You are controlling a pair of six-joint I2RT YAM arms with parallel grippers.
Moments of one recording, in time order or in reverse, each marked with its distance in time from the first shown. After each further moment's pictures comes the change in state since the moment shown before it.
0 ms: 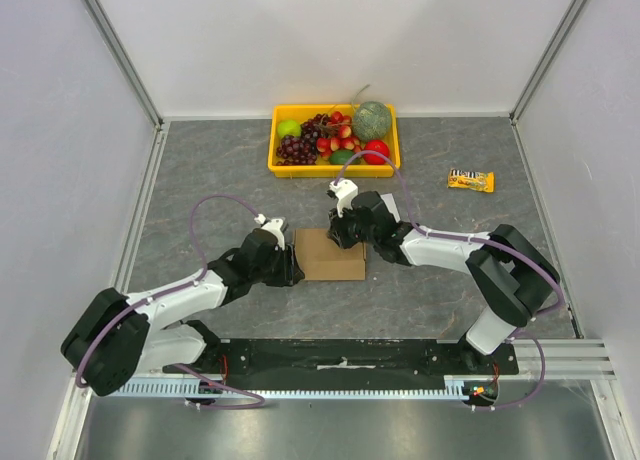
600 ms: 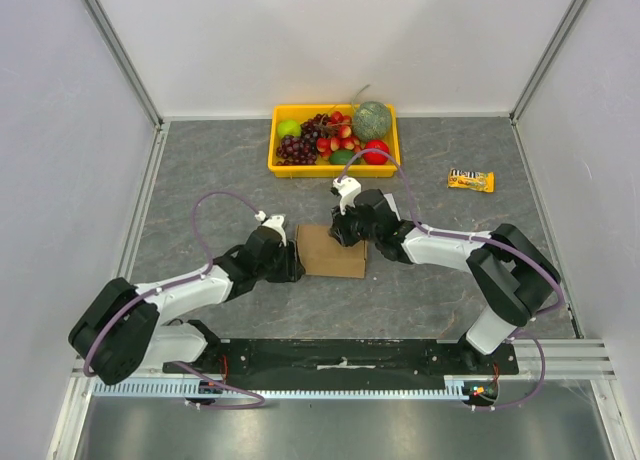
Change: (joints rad) left arm 0.000 0.070 0.023 0.024 -0.072 -0.002; right arm -0.016 0.000 0.000 0.000 -0.011 0.015
